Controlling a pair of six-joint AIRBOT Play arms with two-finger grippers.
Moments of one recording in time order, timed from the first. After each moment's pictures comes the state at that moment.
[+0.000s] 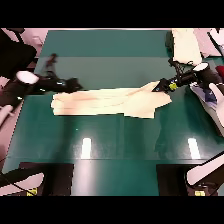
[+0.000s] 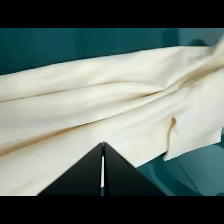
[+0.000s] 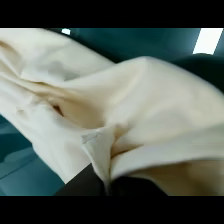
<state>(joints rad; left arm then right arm) -0.18 -1.28 1.04 0.74 -0.77 -1.27 -0.13 -1.81 1.52 -0.77 1.43 1.09</state>
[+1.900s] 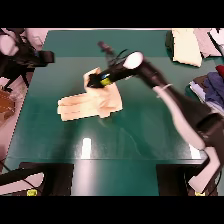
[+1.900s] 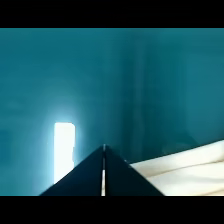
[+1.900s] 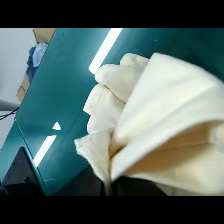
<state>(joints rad) -0.09 -1.28 1.54 1.63 -1.08 -1.74 0.63 -1.88 1.92 -0.75 1.02 1.49</state>
